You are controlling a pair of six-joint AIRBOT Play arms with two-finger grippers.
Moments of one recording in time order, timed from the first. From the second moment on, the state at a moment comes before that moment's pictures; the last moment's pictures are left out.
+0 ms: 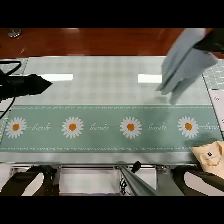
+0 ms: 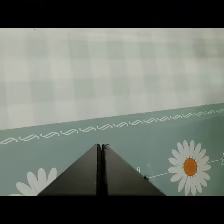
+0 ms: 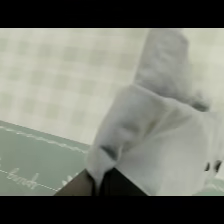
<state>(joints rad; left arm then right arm) 0.02 -0.83 1.01 1.04 -1.11 -1.43 -0.16 -1.23 1.87 -1.09 1.63 1.49</state>
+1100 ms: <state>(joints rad) -0.03 -0.89 1.01 1.02 -0.82 -1.32 -0.89 -1.06 1.59 -1.60 1.85 1.54</state>
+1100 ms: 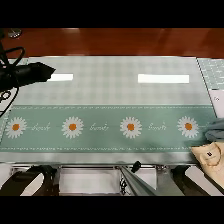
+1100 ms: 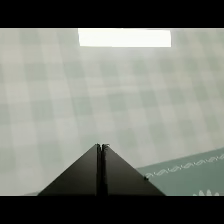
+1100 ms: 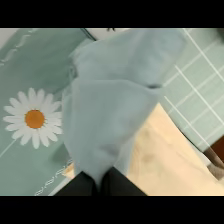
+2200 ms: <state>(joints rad) -0.03 -0.98 1.01 1.02 -0.64 -1.29 -1.11 -0.97 1.89 -1.13 1.85 1.58</state>
